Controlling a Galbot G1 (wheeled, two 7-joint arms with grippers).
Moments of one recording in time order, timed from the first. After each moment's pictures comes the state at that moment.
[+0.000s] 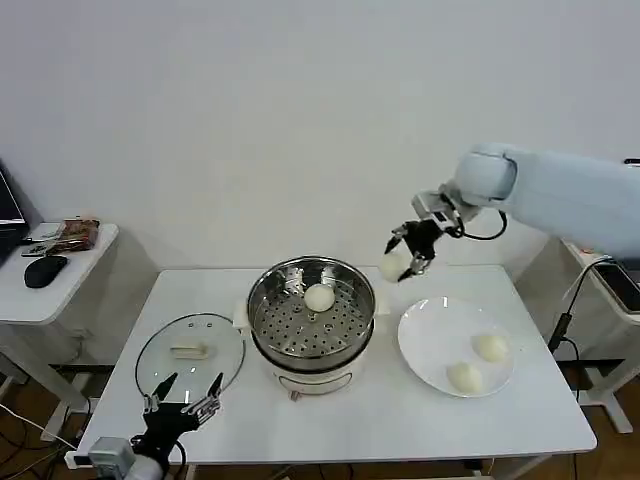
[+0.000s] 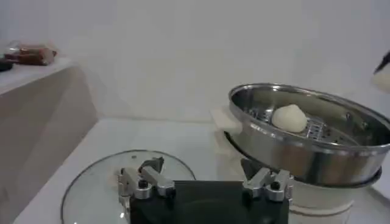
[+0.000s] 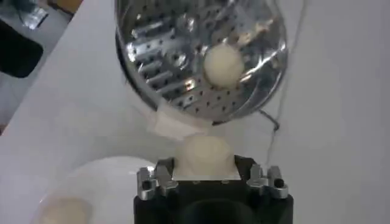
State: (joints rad) left arm 1.76 -1.13 -0.60 -2.32 -0.53 0.34 -0.19; right arm 0.86 0.96 -1.61 1.30 0.67 -0.03 -0.95
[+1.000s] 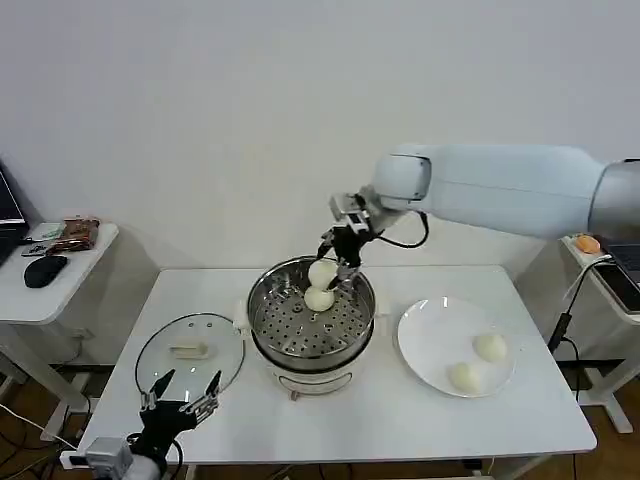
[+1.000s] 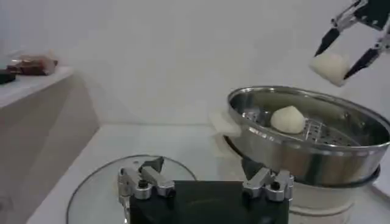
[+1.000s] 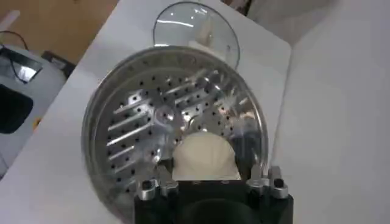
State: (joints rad) left arm 1.77 -1.12 -0.61 -2.34 -0.51 0.35 -0.20; right arm 0.87 1.22 -1.67 1.30 0.89 -0.13 -0.81
